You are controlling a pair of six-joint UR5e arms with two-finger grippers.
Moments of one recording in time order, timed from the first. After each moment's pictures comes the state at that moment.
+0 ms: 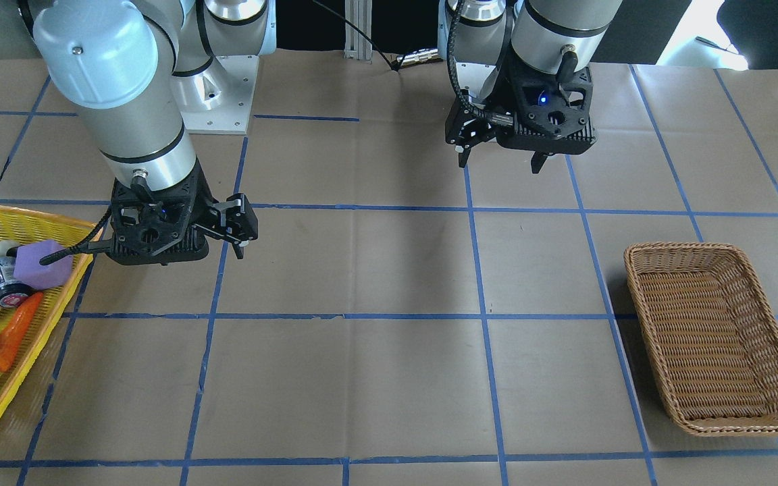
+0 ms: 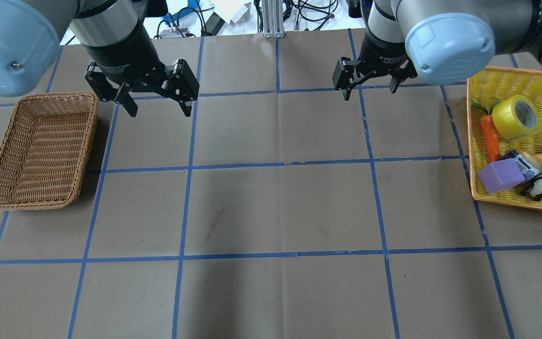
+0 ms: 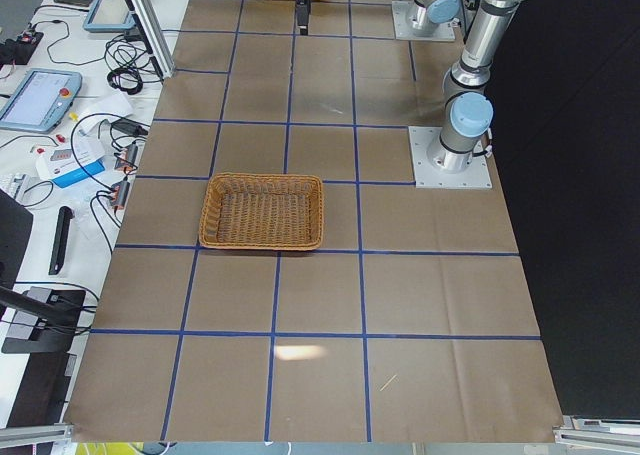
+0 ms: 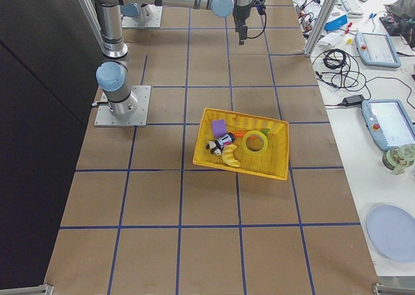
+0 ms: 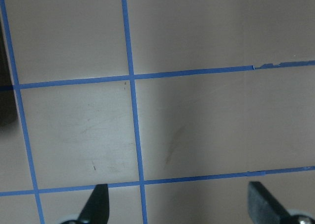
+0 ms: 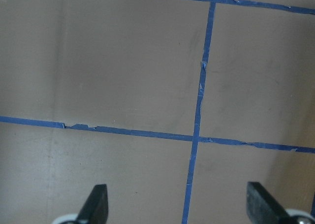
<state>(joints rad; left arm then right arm) -1.68 -1.62 -1.46 -1.65 1.55 -0.05 1.67 -1.37 1.52 -1.78 -1.59 -0.02</state>
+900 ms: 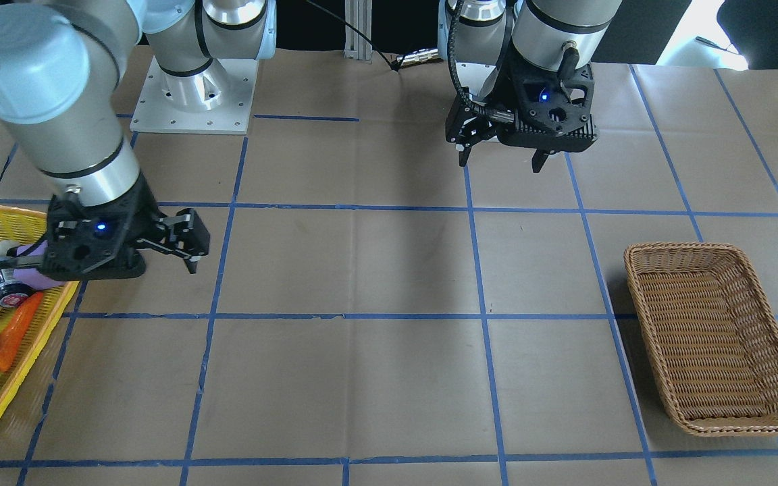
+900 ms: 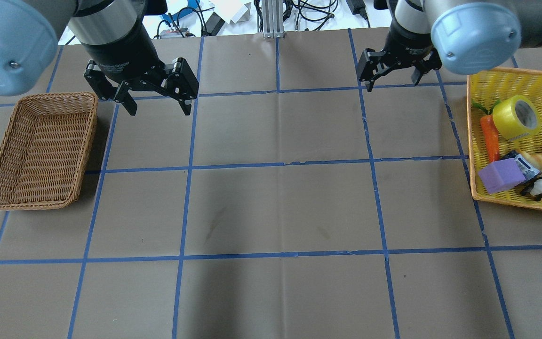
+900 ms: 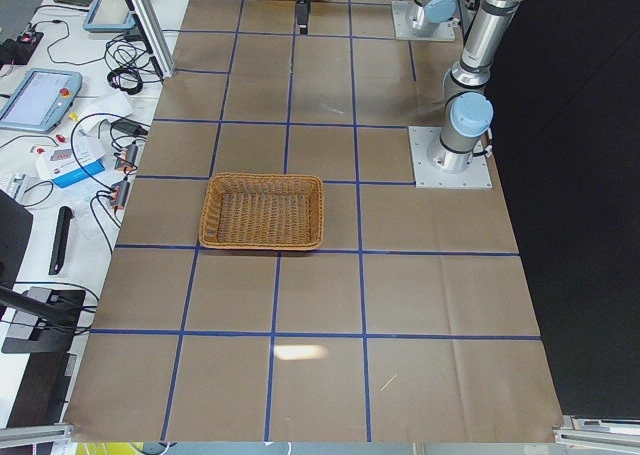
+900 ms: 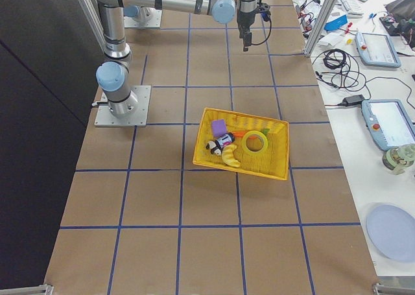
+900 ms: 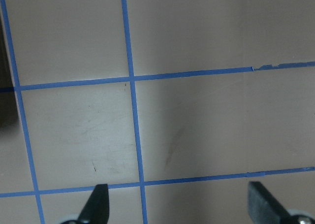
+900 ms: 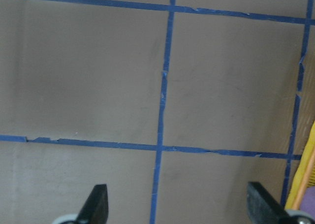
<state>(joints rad) -1.68 -1.62 -1.46 -1.65 1.55 -0.05 1.54 -1.36 1.52 -1.80 -1.60 -0.11</state>
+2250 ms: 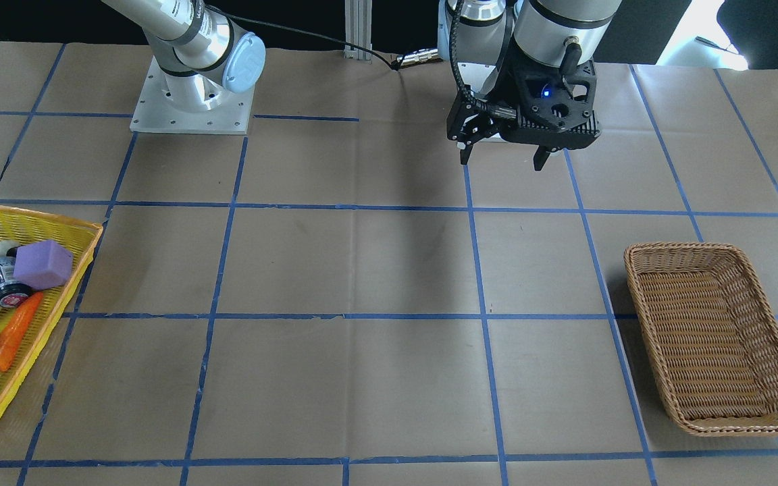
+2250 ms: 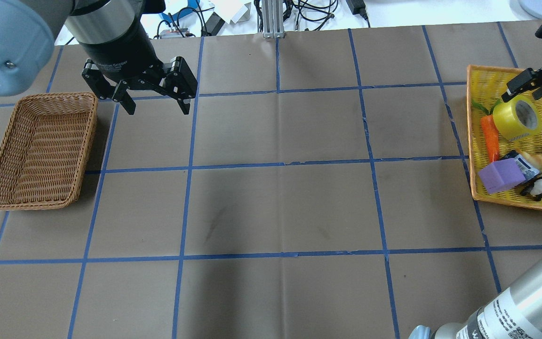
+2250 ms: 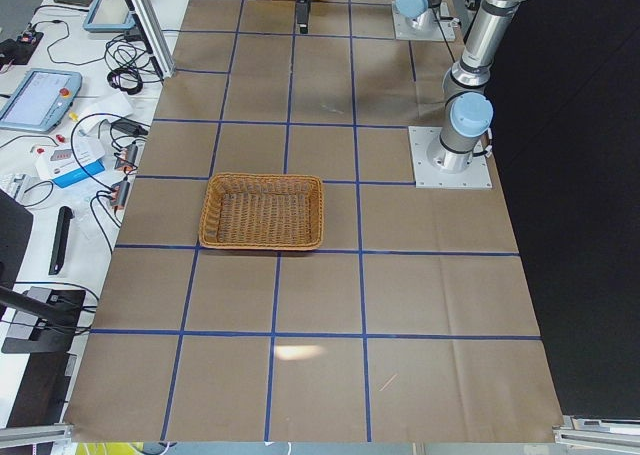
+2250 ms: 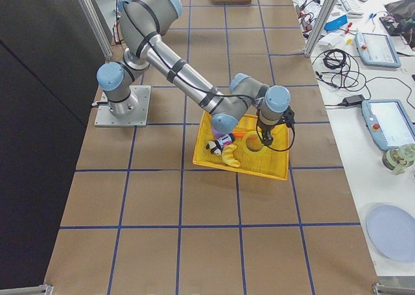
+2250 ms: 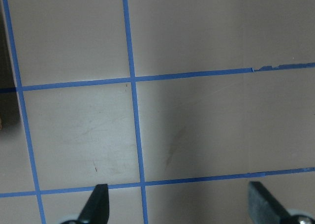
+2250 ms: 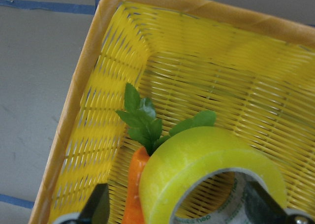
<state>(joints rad) -1.68 -1.61 -1.46 -1.65 1.55 -0.05 0.98 -1.01 1.41 -1.91 -1.38 -0.74</state>
